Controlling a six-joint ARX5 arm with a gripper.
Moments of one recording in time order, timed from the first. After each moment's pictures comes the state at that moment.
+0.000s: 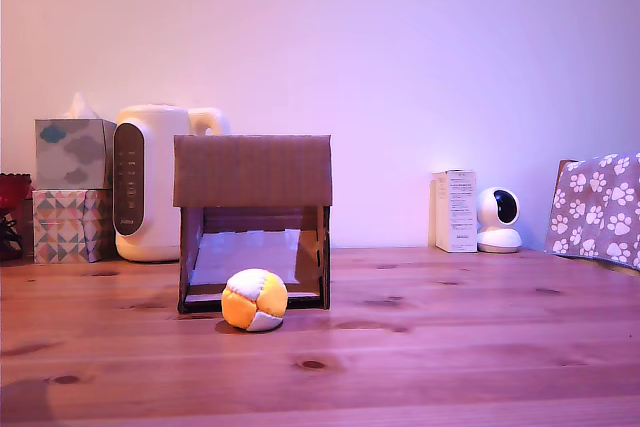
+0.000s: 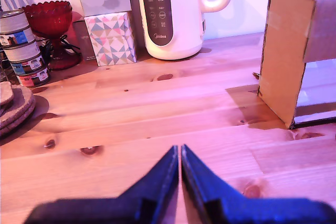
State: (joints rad) arm -0.02 0.00 0.01 -0.20 0.02 0.03
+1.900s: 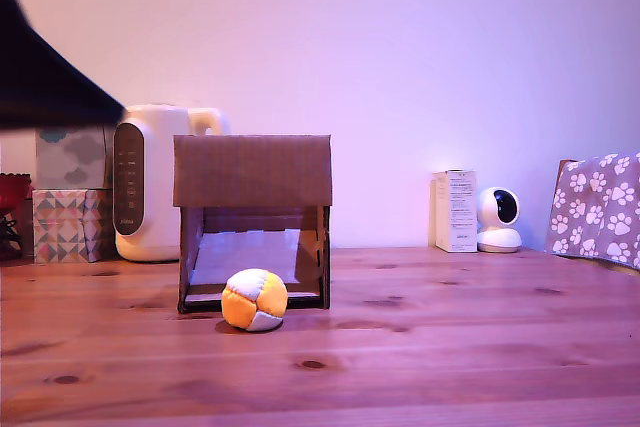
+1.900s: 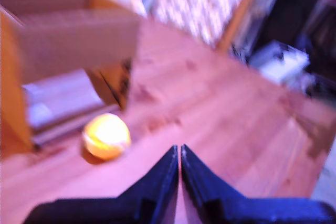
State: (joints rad) arm -0.51 0.75 0.25 0.20 0.34 -0.18
